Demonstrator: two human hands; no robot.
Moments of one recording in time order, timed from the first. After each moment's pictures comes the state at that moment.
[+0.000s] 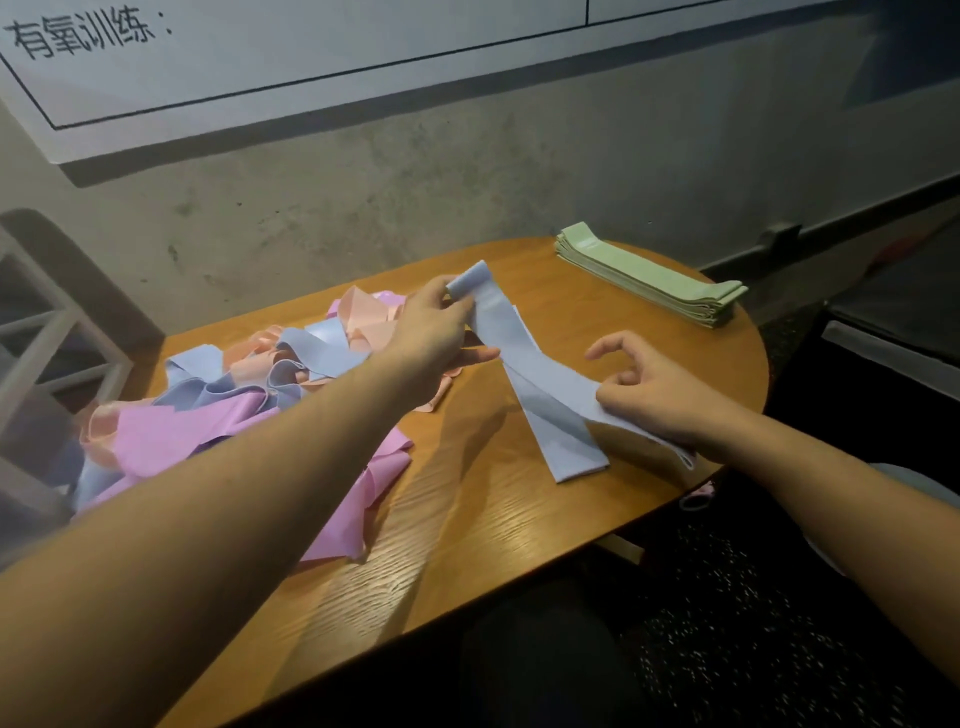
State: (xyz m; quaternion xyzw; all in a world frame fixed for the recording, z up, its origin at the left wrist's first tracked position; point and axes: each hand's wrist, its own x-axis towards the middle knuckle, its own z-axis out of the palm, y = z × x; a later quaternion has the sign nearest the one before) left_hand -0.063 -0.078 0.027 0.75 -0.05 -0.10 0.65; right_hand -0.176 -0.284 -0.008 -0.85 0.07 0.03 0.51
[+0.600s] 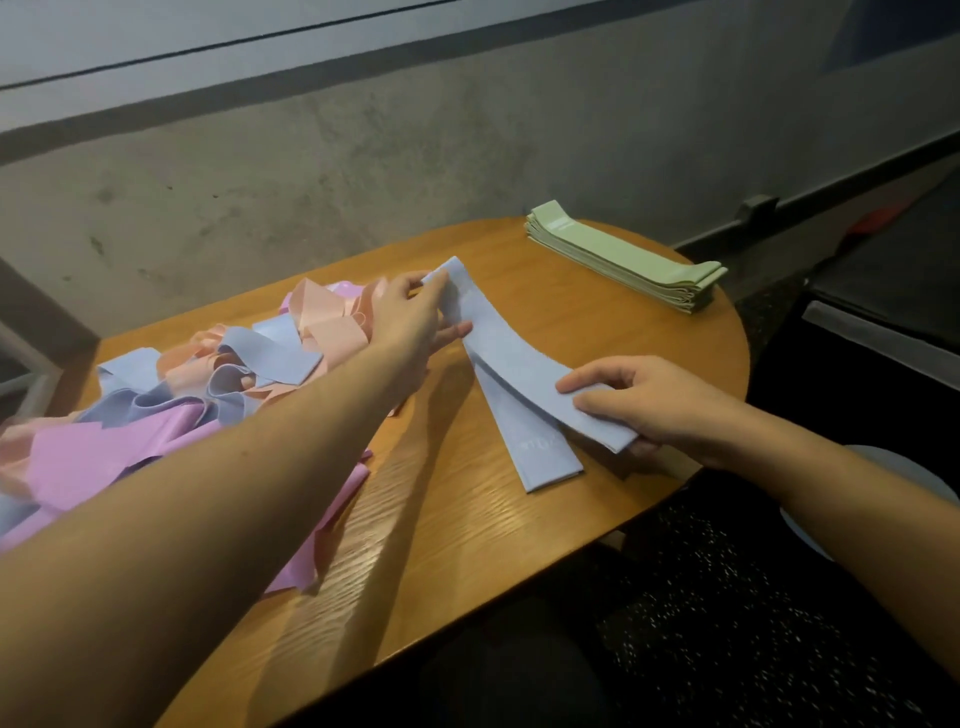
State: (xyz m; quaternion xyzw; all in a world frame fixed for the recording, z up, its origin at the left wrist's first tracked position) left_hand -0.012 -0.112 -0.010 0.70 0.03 -0.06 0.72; right_hand -0.181 -0.297 -0.009 -0.80 0.11 0.09 0.58
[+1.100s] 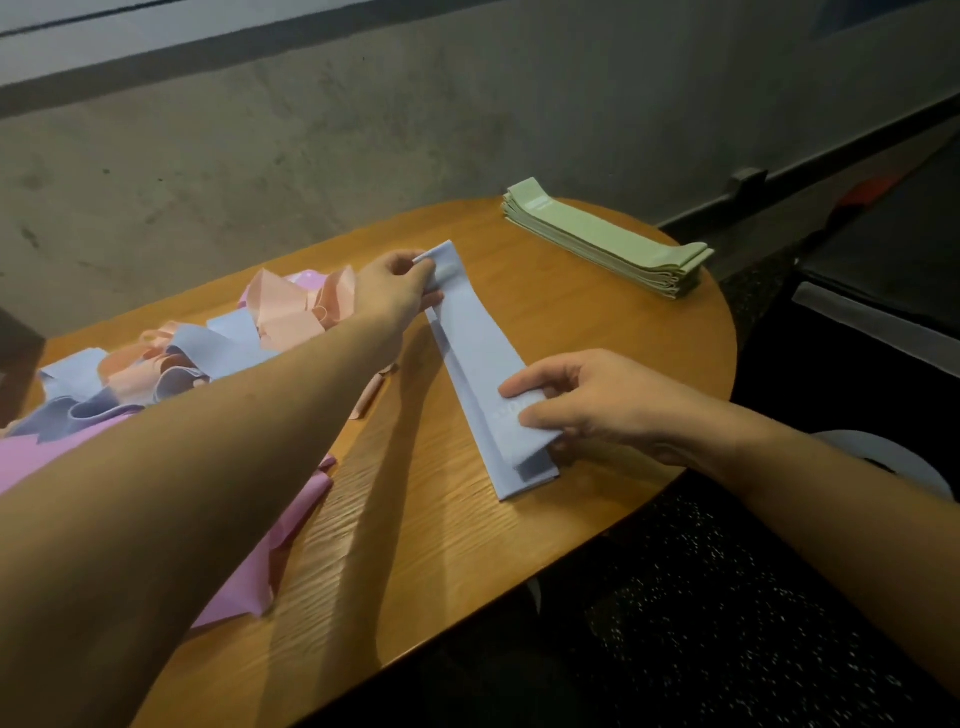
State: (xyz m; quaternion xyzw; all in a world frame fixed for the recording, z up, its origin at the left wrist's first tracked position) left_hand 0.028 -0.132 -0.024 0.78 0.00 -0.02 0.62; right_hand -0.166 -0.288 -0.009 -0.78 0.08 0.15 0.60
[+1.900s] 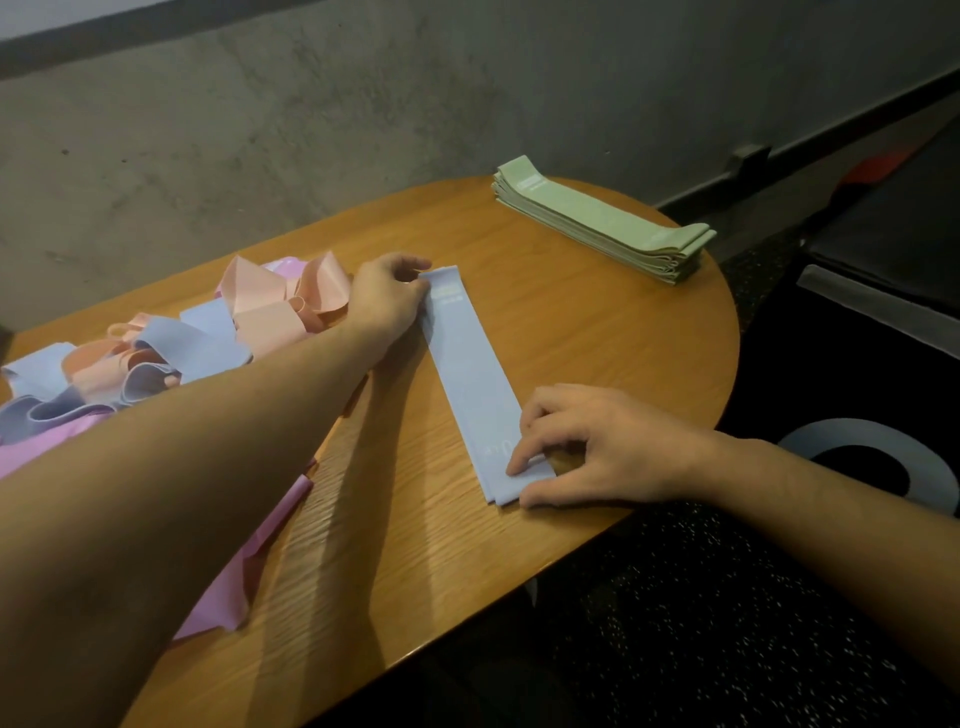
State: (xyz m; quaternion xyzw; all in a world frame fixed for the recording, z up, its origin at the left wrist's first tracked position) left_hand 0.049 -0.132 -0.053 0.89 -0.09 0.01 0.44; right_hand -0.171 -0.312 -0.059 -0.92 -0.23 0.03 0.33
